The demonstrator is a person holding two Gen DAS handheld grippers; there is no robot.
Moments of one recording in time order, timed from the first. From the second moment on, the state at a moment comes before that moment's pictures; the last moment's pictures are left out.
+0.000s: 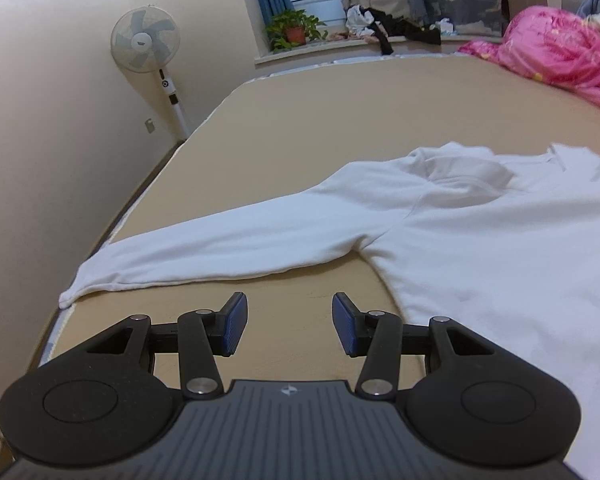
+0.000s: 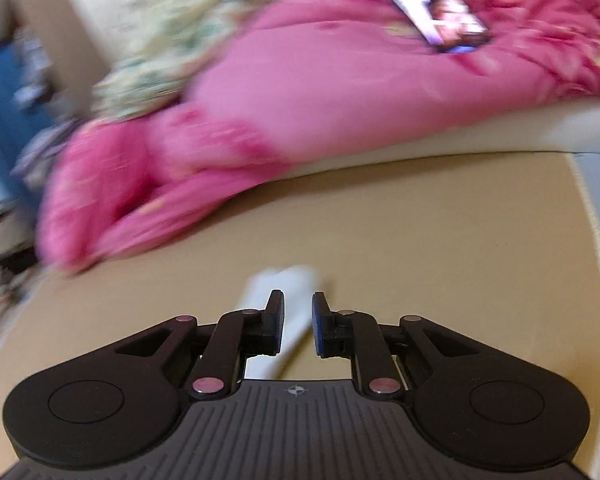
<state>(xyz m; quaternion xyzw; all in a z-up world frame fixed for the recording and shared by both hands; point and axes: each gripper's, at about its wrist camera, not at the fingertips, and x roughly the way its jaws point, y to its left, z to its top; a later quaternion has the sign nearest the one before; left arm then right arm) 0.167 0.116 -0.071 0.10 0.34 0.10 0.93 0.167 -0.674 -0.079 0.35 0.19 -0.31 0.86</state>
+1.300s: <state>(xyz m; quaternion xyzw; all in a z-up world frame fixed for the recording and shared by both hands) -0.003 0.083 -0.081 -0.05 0.47 -0.02 0.88 -0.050 -0.388 -0.082 0.20 0.40 -0.09 0.89</state>
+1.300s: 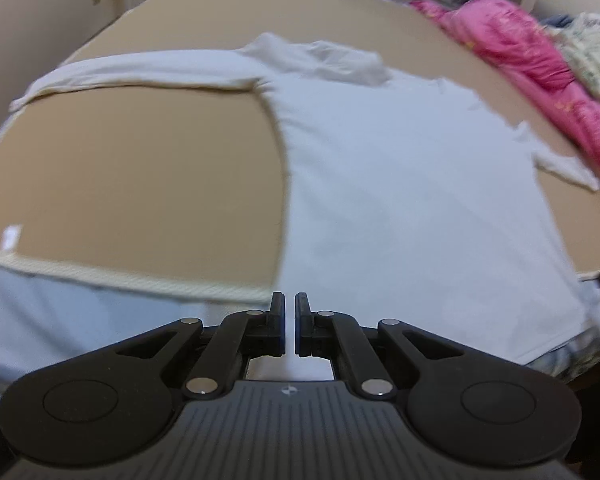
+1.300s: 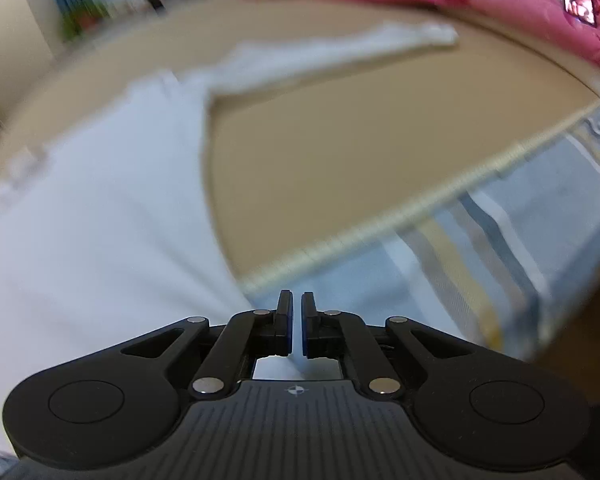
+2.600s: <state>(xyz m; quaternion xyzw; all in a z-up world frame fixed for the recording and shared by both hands) 0.368 0.072 -0.047 -0.10 0.37 -0.02 0.93 0.258 -0.354 -0.045 0.15 0.30 0.03 0.94</state>
